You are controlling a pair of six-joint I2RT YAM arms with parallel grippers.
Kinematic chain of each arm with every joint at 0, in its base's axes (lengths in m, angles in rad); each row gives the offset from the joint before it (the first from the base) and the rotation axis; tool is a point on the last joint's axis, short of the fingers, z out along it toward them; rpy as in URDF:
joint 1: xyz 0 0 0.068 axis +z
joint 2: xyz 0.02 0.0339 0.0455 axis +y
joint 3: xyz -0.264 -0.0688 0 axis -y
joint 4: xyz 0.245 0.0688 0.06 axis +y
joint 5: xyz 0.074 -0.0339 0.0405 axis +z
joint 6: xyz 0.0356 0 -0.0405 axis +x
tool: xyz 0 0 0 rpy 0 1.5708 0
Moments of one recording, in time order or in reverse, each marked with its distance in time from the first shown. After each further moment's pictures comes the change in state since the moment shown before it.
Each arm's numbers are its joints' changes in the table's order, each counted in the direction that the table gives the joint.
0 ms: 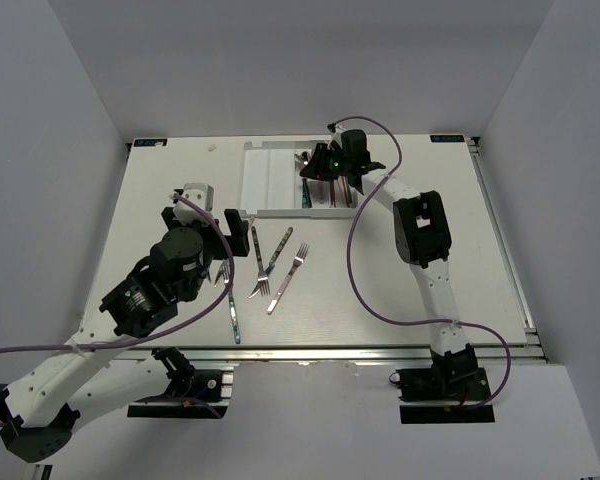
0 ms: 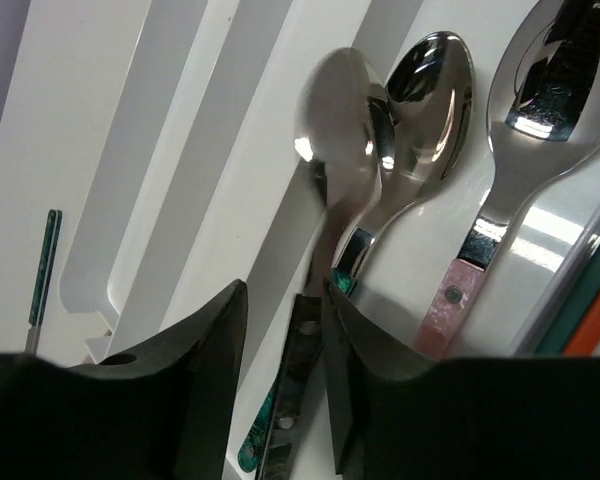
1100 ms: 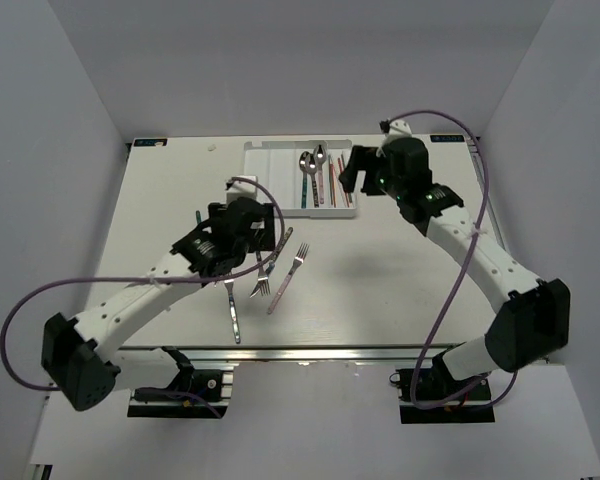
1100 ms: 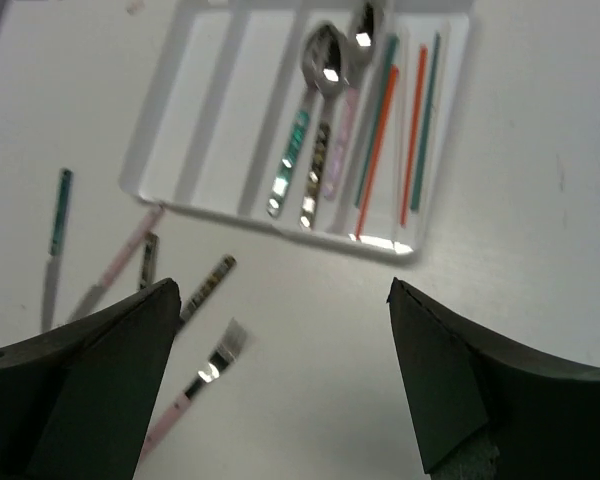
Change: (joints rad) left arm 0.106 0.392 0.075 0.119 -0.044 -0.168; right arm 0.083 -1.023 -0.678 0.248 -0.499 -0.129
